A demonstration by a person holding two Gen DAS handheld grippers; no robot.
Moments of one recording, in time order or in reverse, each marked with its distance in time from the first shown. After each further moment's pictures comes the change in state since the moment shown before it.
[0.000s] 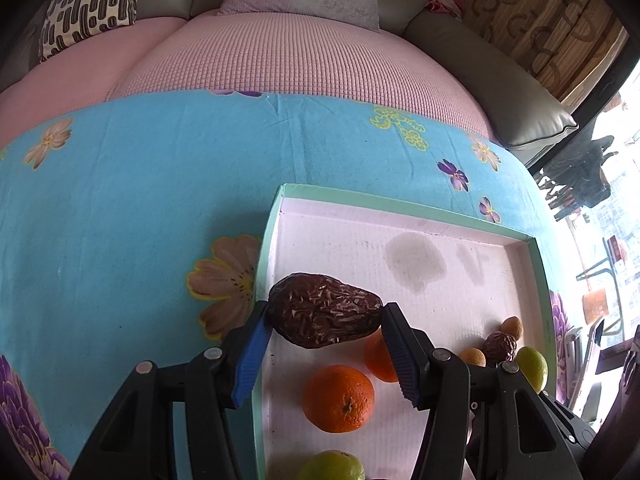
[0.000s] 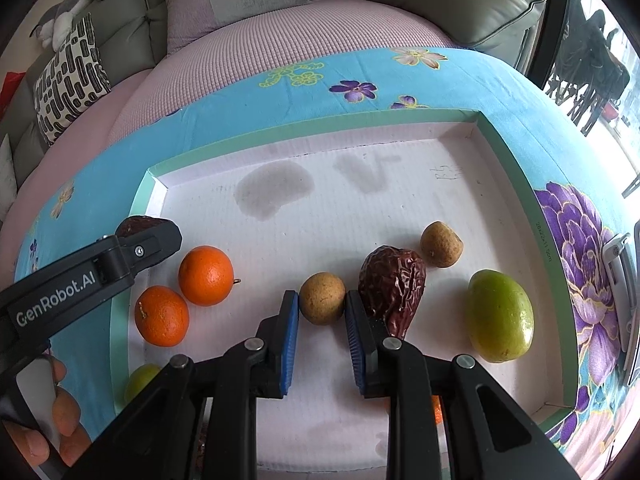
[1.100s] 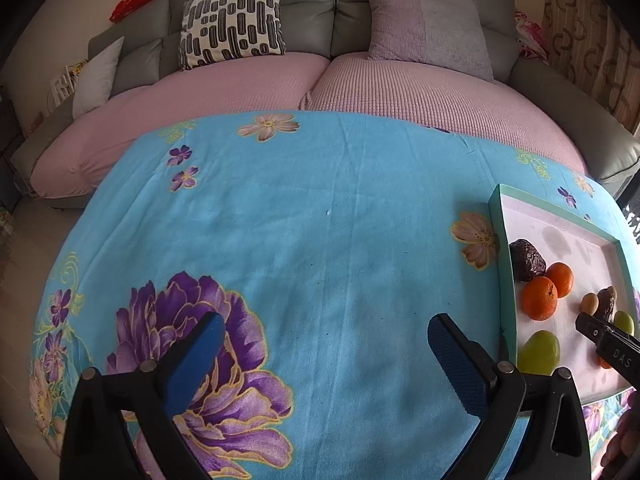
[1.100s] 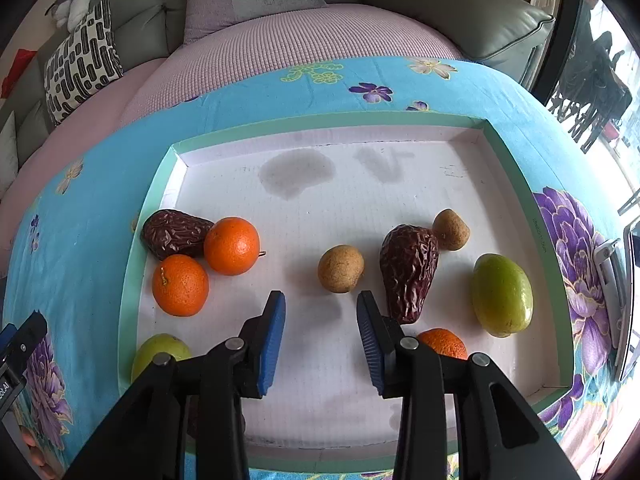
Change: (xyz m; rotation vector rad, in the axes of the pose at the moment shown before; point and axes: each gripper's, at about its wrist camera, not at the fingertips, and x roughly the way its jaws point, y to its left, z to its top) left arm -0.110 0.118 -0.091 -0.099 -0.194 0.403; right arm -0.015 0.018 -0.019 -0.063 -0.016 -0.027
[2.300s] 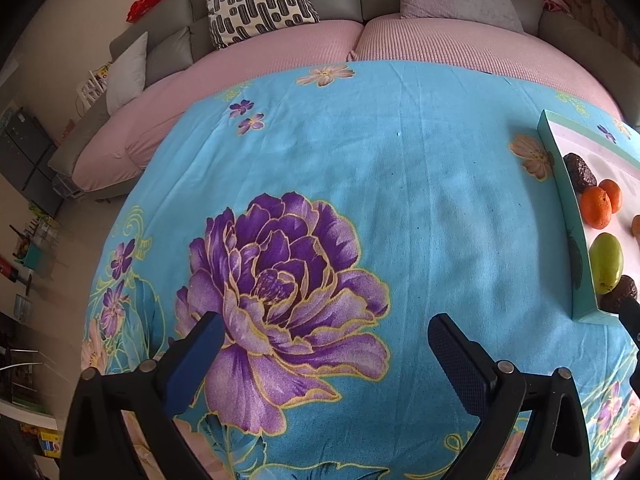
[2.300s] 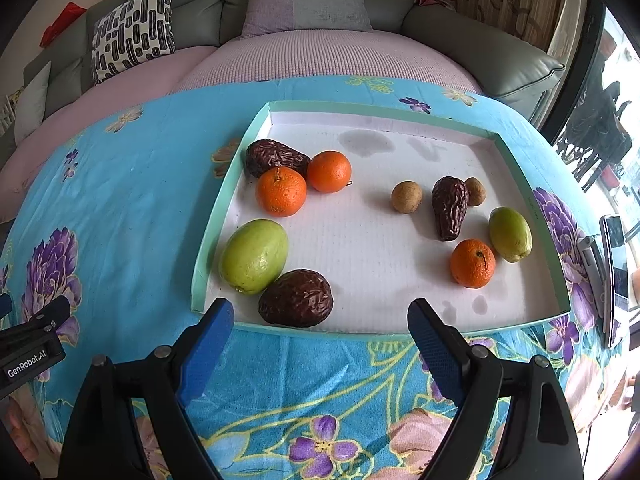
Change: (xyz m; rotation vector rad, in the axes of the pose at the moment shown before) left arm -0.013 0.023 -0.049 0.072 0.115 0.193; right arm -0.049 0.054 -0.073 -0.149 -0.085 -0.021
